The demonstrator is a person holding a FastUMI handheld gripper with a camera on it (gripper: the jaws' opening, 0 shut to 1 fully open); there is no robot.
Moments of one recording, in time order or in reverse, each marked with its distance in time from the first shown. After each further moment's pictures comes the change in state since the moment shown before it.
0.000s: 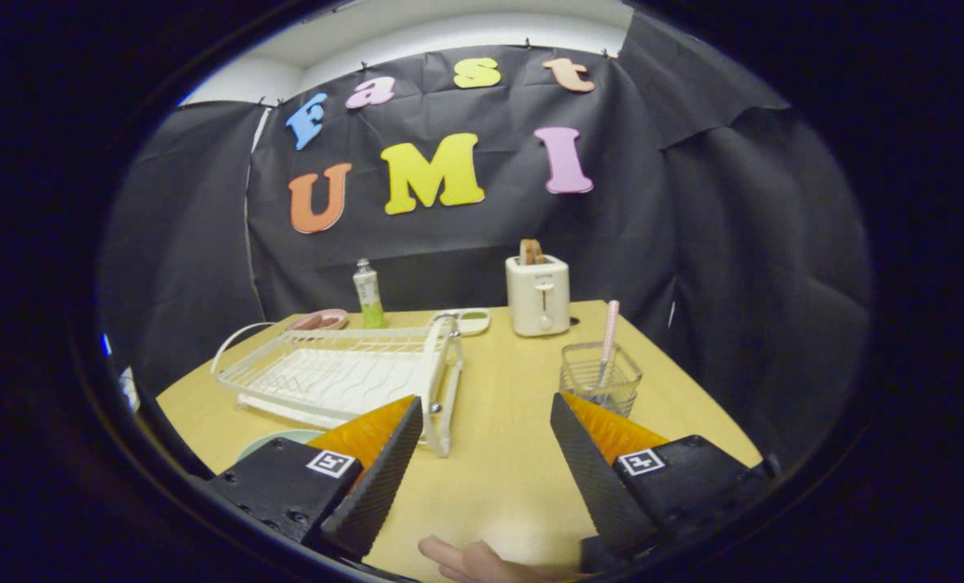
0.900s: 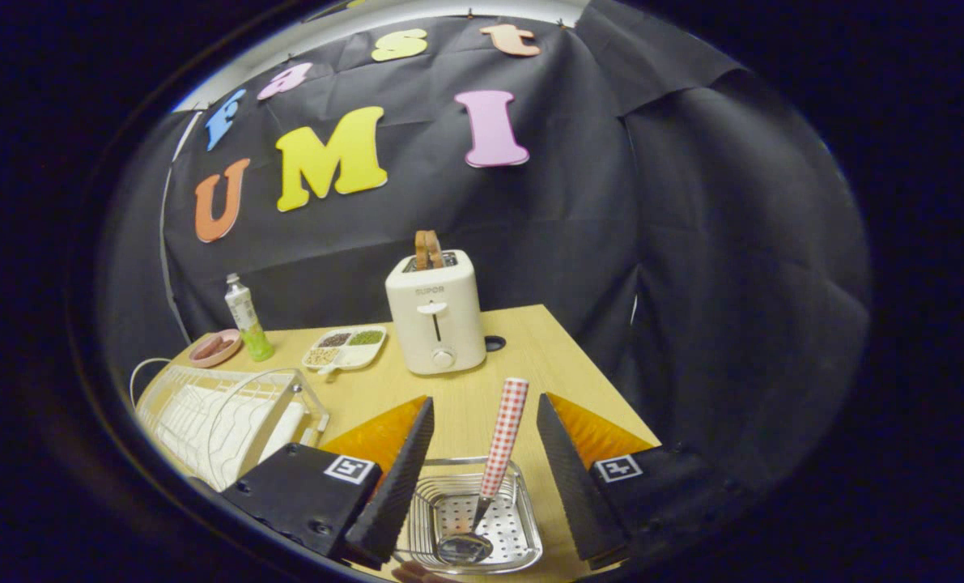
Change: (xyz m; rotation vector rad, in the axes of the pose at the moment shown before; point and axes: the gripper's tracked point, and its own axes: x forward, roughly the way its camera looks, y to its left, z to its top) arm 0.186 -0.107 0.046 0.135 0.108 -0.123
